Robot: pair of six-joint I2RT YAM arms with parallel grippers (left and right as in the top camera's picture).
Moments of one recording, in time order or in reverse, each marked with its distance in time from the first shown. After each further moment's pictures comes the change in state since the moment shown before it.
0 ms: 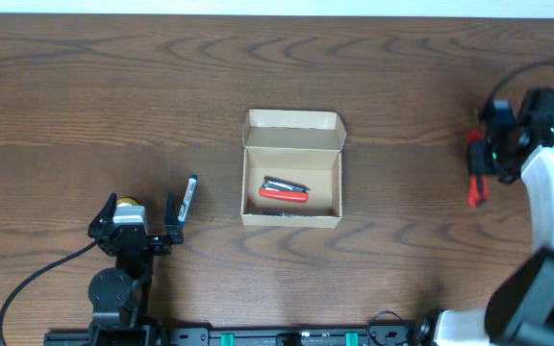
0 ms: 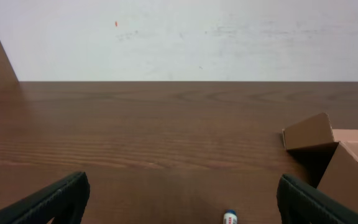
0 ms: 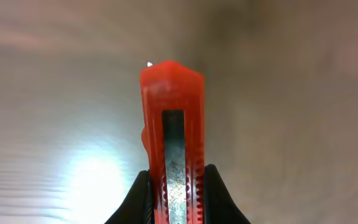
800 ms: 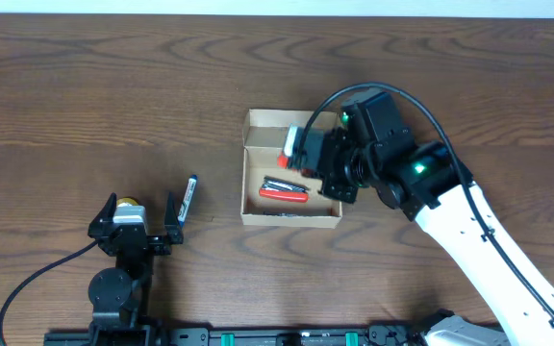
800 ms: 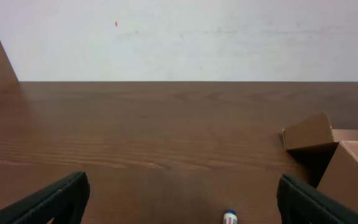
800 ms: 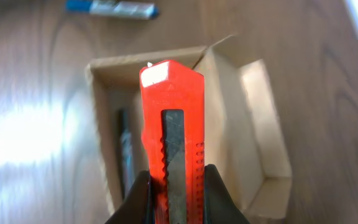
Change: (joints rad) left arm 0.000 0.000 0.000 0.000 0.000 0.000; right arm 0.858 -0.188 0.091 -0.109 -0.204 -0.394
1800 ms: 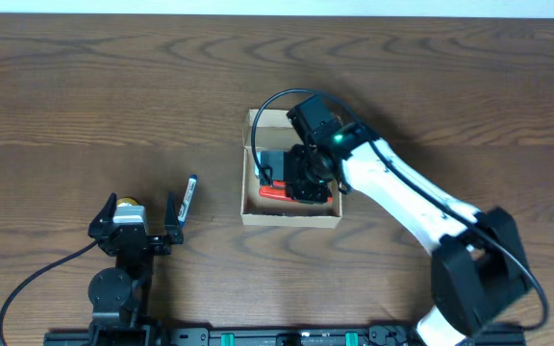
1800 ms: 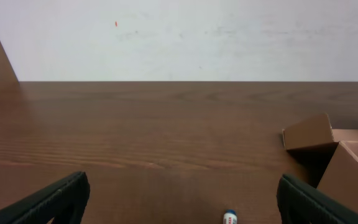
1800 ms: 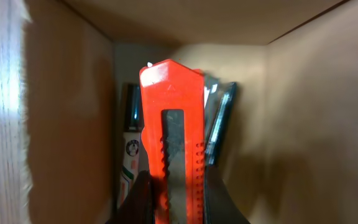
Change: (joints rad) left arm 0.000 0.000 0.000 0.000 0.000 0.000; right arm 0.054 0.418 0.000 0.079 0.004 -0.143
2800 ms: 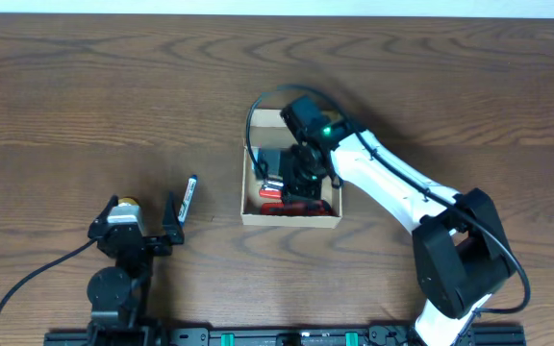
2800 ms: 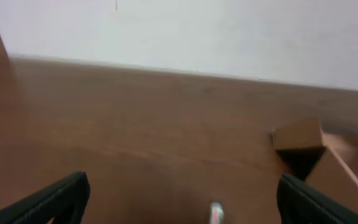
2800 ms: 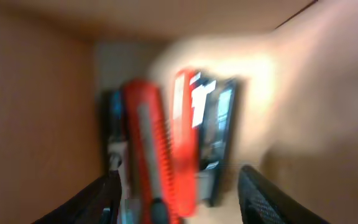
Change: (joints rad) left arm 0.000 0.000 0.056 -0.125 0.008 -0.119; right arm -0.003 0.070 0.092 -0.027 0.001 0.092
